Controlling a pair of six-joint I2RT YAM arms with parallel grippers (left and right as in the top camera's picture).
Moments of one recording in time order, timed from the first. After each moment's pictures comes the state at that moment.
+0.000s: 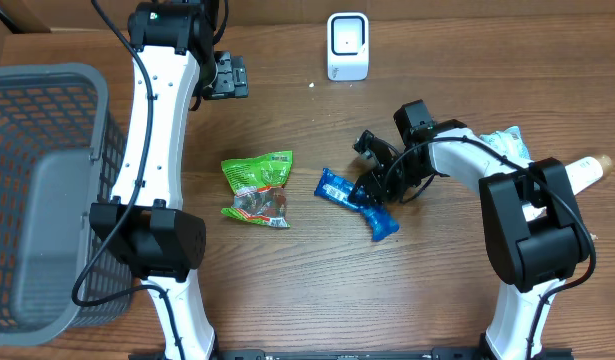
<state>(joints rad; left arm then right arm) -0.11 2.11 2.30 -1.48 -0.19 -0.26 0.30 2.06 1.26 -0.69 -0.72 -0.34</state>
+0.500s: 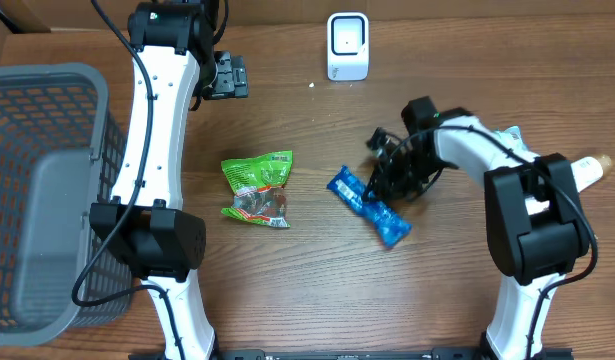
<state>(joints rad) -0.11 2.11 2.30 -1.48 -0.19 -0.26 0.26 2.09 1.38 -0.94 -0.73 -0.13</state>
